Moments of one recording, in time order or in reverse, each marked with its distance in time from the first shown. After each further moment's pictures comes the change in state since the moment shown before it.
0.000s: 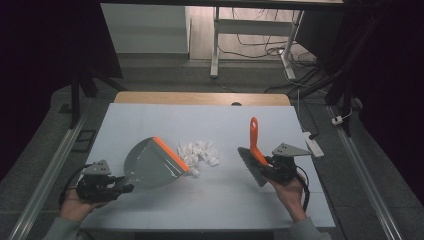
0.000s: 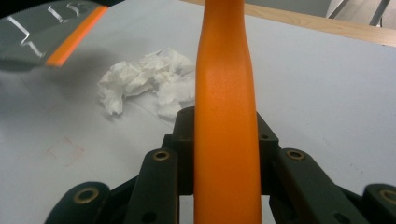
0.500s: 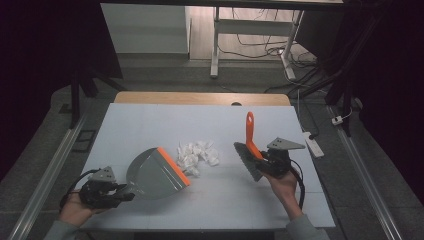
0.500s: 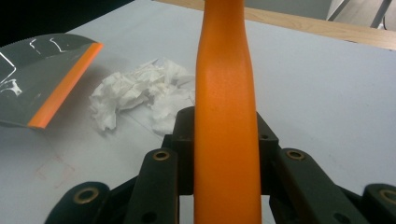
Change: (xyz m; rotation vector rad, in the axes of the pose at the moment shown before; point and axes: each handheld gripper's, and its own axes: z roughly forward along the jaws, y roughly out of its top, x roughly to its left) left arm -0.005 -0.007 0.010 0.098 -0.015 0.049; right arm -0.005 0.009 0.020 -0.005 0.008 0.016
